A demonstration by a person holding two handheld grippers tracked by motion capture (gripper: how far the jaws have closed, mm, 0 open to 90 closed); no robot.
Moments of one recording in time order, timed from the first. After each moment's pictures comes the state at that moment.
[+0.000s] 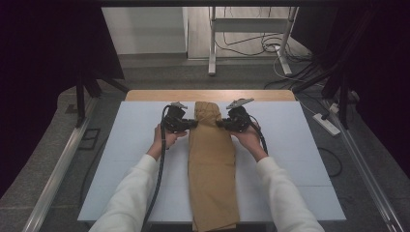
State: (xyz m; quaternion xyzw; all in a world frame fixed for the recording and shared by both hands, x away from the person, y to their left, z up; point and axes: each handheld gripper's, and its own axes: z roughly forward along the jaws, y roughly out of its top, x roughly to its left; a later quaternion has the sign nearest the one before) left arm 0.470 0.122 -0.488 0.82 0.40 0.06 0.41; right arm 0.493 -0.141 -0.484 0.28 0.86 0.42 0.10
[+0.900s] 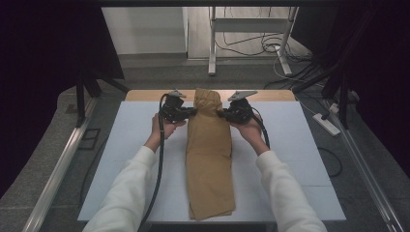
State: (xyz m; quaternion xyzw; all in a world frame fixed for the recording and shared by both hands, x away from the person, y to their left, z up) left arm 0.473 0.124 -0.454 0.81 0.39 0.10 0.43; right arm 0.496 -0.141 -0.453 0.26 0.84 0.44 0.15
